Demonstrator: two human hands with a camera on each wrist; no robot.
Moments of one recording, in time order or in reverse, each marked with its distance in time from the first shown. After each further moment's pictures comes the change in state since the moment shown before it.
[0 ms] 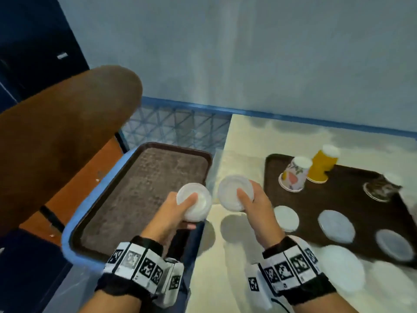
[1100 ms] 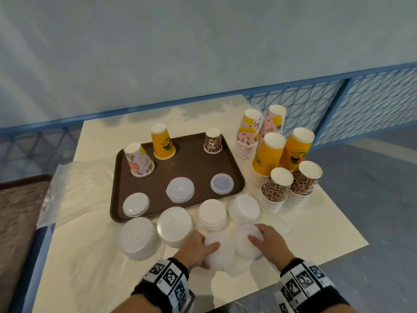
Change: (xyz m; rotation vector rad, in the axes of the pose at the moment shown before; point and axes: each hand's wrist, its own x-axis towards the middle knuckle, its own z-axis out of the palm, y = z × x) left_hand -0.106 -0.075 0.380 0.637 -0.594 -0.146; right_hand -0.165 0.211 -0.349 -0.421 0.133 0.543
